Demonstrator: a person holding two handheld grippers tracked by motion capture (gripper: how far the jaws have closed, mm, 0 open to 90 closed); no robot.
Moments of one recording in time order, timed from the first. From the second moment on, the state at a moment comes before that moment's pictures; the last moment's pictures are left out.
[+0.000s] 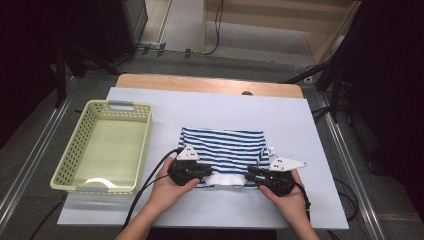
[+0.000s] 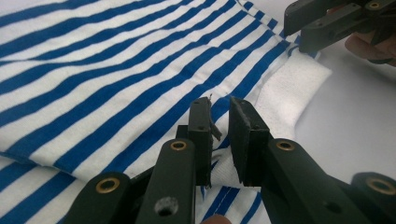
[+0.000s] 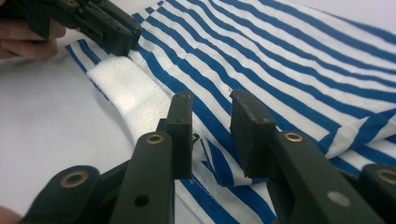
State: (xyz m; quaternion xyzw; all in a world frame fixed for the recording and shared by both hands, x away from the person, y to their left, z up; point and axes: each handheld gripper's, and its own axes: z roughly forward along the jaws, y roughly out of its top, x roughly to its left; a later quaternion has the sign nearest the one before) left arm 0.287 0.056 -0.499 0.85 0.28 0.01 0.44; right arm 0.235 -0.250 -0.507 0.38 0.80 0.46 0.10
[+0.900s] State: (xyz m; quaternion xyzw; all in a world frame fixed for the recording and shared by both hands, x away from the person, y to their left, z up) left arm 0.281 0.052 -0.510 0.87 0.29 0.03 0.40; right arm 0.230 -0.224 -0.521 0.39 0.82 0.40 0.14
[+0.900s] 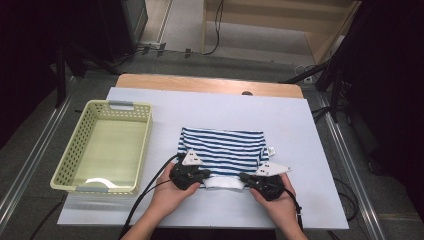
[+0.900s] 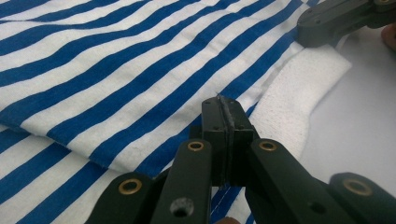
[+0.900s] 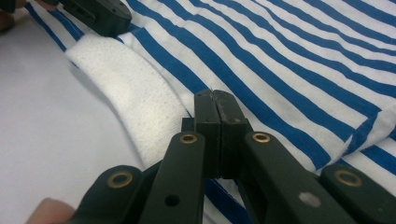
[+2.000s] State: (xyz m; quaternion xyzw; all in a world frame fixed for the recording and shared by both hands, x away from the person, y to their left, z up) left arm 0.310 0.087 -0.460 0.81 0.33 0.07 0.47; right arm 0.230 -0.221 -0.524 0.39 0.82 0.39 0.15
